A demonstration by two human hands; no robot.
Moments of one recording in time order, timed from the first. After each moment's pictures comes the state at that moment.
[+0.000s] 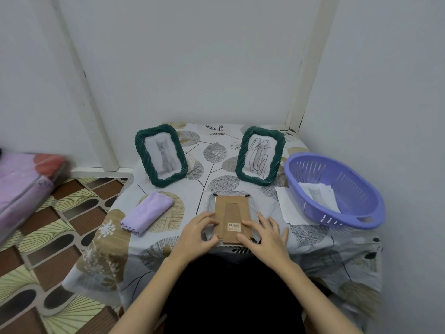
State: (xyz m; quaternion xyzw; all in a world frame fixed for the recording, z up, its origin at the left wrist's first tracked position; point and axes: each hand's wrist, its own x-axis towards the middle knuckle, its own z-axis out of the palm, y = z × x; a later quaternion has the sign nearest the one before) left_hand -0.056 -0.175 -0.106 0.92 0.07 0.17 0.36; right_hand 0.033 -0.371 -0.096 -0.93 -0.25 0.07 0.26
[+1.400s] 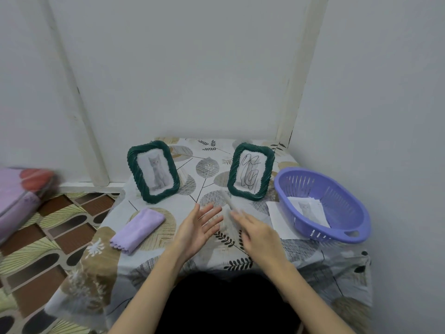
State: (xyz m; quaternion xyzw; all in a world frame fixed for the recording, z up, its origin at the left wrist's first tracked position) left_hand -0.022 -0.192 -0.040 0.44 0.19 0.07 0.88; right_hand 0.022 -0.363 -0.023 -0.88 -0.40 -0.11 0.25
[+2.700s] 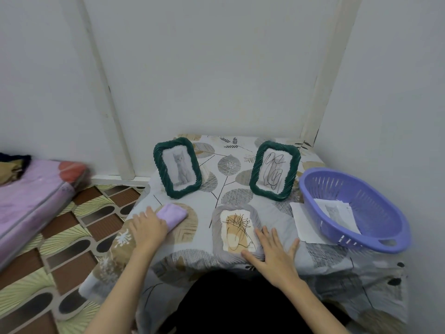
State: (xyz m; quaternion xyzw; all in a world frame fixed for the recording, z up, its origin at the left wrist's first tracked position) left_hand -0.077 -0.067 -0.073 0.86 0.48 0.10 0.15; right_hand 0.032 -0.355 -0.097 -0.94 -0.32 0.06 0.15
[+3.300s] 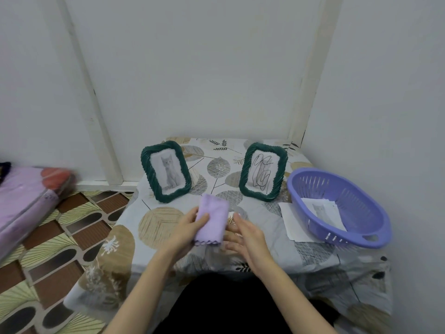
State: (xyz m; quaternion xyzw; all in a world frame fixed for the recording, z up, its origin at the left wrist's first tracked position) left_hand -0.056 -0.169 -0.022 0.58 0.19 0.09 0.78; right_hand 0.007 -0.310 -0.033 -0.60 -0.06 0.28 0.75
